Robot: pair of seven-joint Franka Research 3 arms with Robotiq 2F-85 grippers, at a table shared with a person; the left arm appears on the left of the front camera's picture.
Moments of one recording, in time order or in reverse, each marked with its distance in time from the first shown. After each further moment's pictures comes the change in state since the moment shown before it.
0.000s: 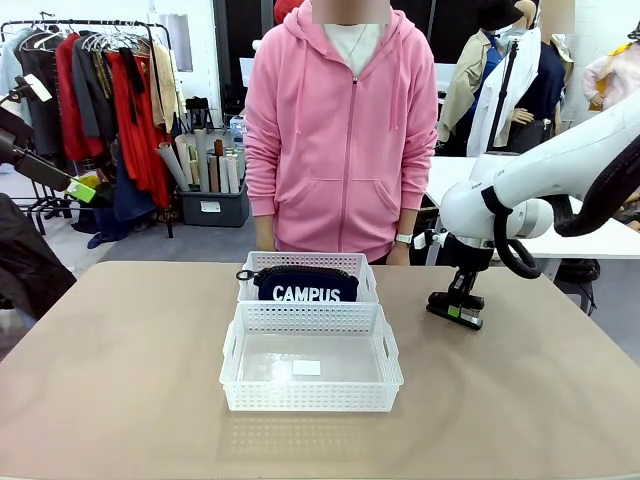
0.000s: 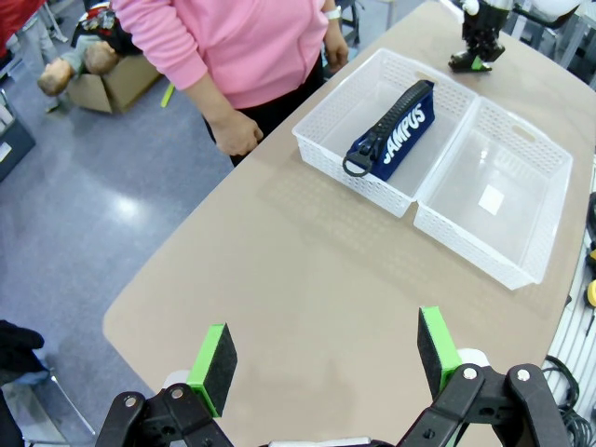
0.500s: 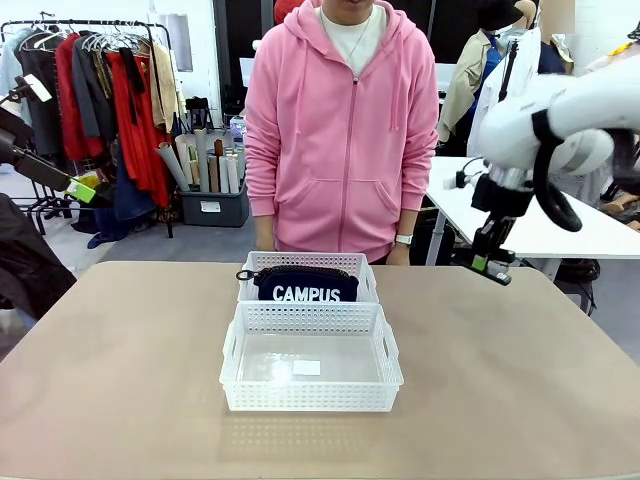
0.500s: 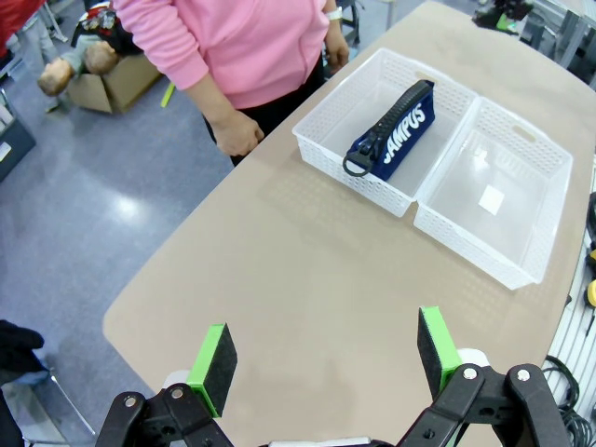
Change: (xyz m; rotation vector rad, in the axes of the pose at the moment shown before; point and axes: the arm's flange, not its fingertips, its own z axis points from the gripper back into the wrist) left arm 0.000 0.000 0.000 0.000 0.000 0.000; right arm -0.036 0.013 0.128 0.007 -0.062 -0.132
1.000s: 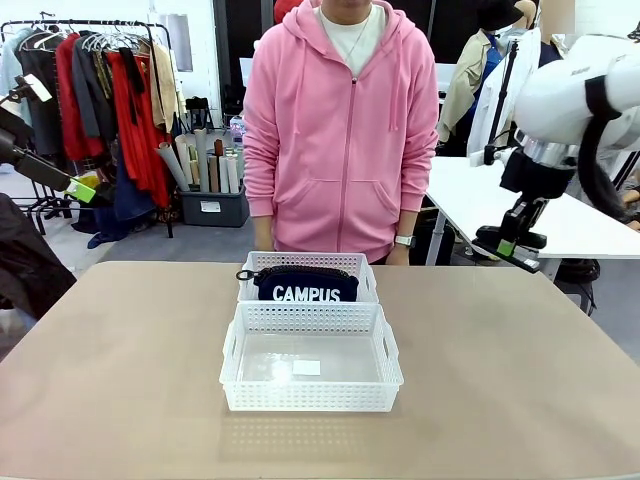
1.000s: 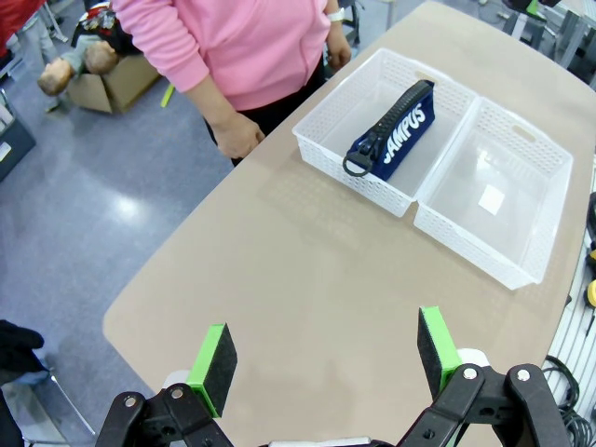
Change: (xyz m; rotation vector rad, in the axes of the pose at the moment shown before) left arm 0.000 0.000 0.000 0.000 0.000 0.000; right arm -0.051 0.031 0.062 -0.055 -0.061 0.007
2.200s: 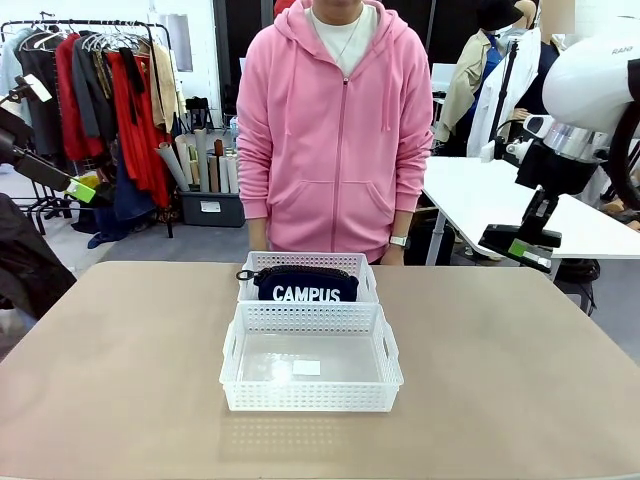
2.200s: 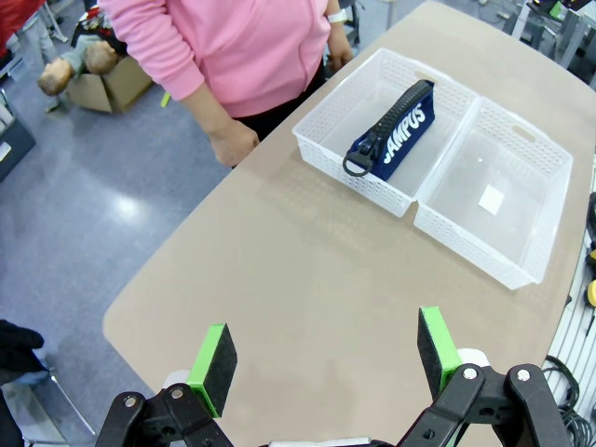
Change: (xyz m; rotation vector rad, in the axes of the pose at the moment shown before) left arm 0.000 0.000 0.000 0.000 0.000 0.000; right arm -0.022 0.025 0.022 0.031 -0.025 0.205
